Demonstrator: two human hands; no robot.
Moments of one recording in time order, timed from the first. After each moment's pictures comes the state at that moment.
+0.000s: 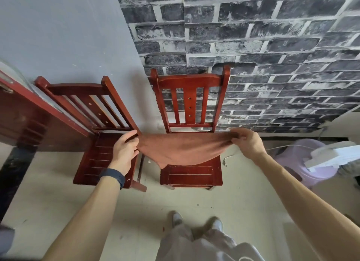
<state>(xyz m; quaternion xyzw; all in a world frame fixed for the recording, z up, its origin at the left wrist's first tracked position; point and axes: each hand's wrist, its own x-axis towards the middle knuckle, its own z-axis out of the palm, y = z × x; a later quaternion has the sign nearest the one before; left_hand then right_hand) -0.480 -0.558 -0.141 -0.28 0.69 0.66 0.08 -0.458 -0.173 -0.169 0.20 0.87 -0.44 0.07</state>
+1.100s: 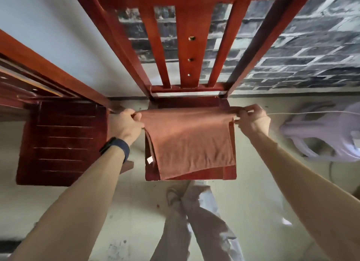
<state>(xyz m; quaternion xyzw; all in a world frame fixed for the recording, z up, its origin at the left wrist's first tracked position) -0.670 -0.529 -0.454 -0.20 0.93 0.23 0.23 -0.617 -0.173 -0.481 0.41 0.82 -0.39 0.09</state>
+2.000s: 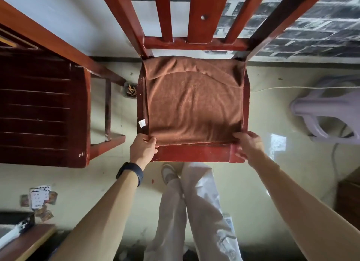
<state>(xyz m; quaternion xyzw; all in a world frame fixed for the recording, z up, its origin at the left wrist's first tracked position) -0.529 -0.522 -0.599 -0.36 0.78 0.37 0.34 -0.503 -0.200 -0.598 0.58 0.62 -0.44 0.27</state>
